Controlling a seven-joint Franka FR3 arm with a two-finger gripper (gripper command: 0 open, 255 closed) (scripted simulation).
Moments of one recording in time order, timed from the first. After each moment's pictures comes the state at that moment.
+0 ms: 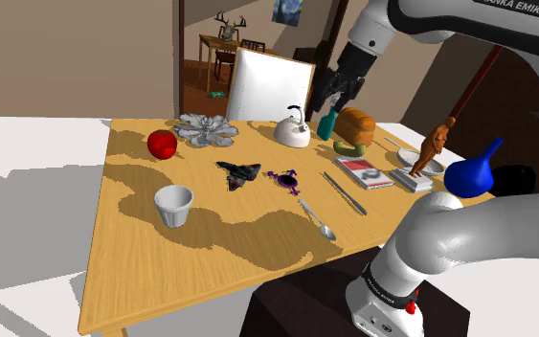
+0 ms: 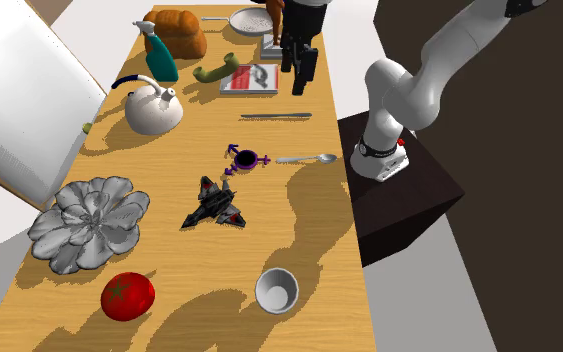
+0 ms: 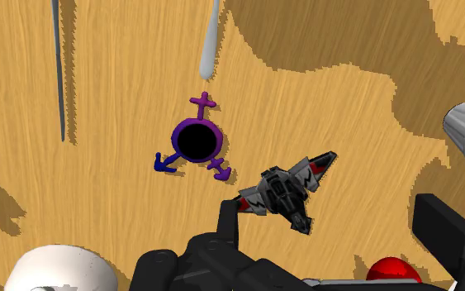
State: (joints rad) arm 0.00 -0.81 -0.04 -2.32 0.05 1.70 0.12
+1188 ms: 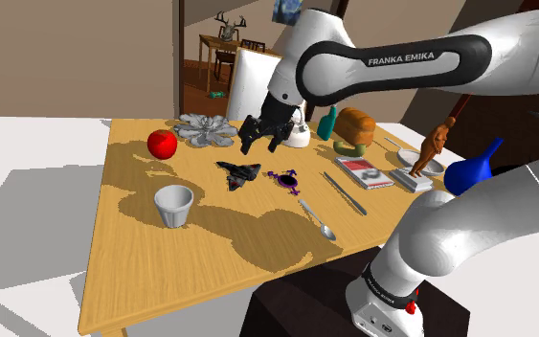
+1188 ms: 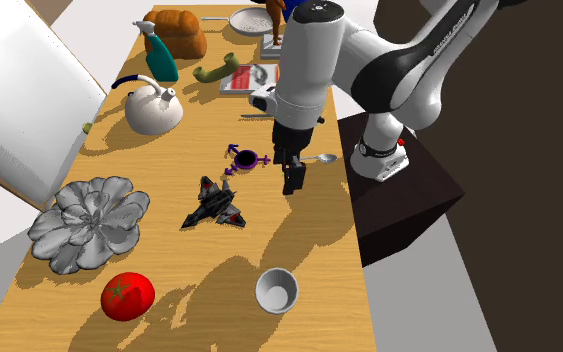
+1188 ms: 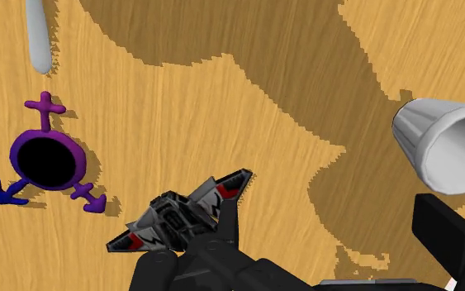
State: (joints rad) arm 0.08 -0.52 0.21 -2.46 0.17 2.16 0.36
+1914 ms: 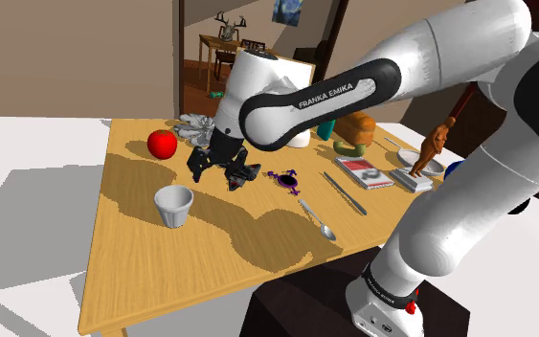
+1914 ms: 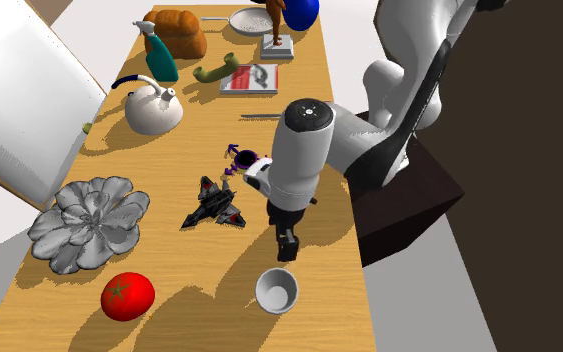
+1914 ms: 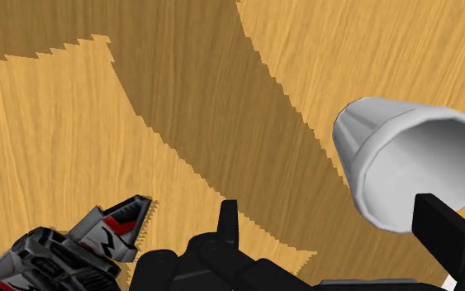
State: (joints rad) arm 0.09 -0.15 0.38 -2.36 0.11 2.44 0.58
